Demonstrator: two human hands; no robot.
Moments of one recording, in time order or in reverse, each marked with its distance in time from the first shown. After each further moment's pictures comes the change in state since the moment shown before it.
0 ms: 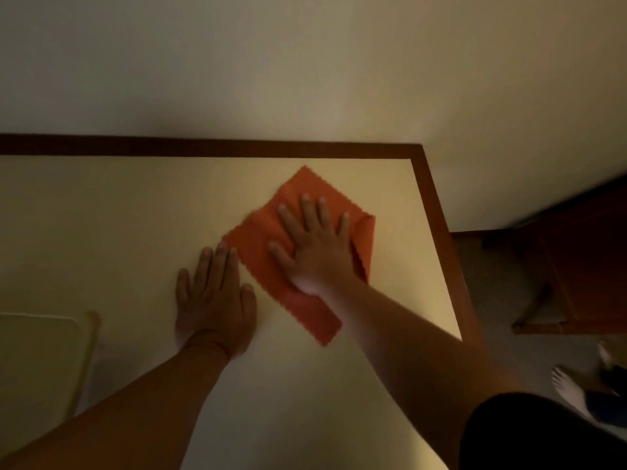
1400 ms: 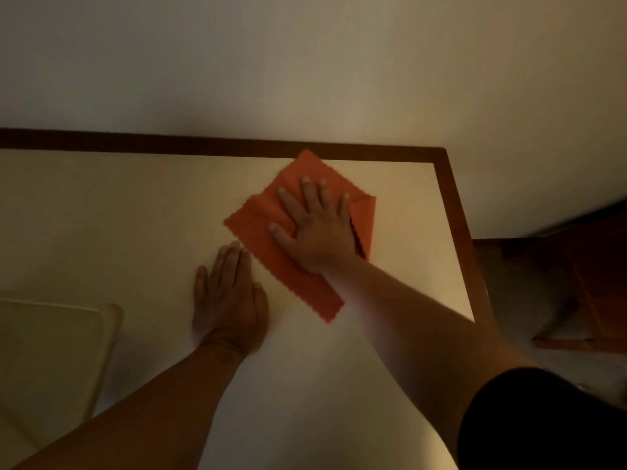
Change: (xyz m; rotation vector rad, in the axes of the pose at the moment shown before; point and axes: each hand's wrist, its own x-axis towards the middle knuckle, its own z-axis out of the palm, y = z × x) left_hand 0.002 -0.001 -0.002 -0.058 0.032 -0.025; right_hand 0.047 -0.015 -0.003 -0.023 0.023 -0.063
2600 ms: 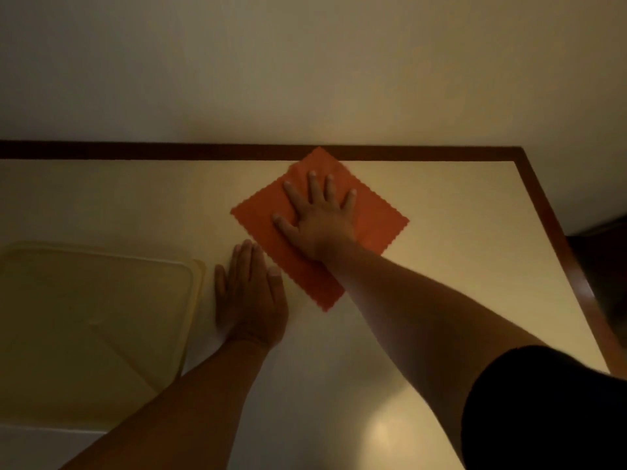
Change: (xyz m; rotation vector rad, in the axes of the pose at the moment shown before) left_hand 0.003 -0.164 -0.037 -0.085 0.231 -0.078; right_hand 0.053 -0.192 0.025 0.022 -0.038 0.044
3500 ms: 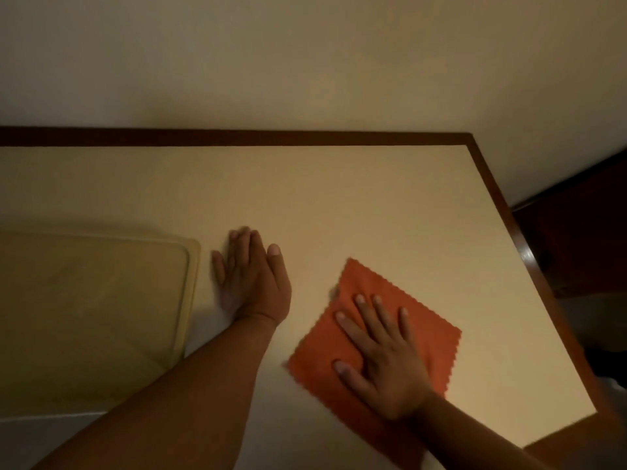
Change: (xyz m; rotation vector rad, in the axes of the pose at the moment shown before) left_hand 0.003 -0.005 -0.009 -0.104 -0.058 0.017; right_hand -0.288 0.017 0.057 -0.078 -0.028 0.087
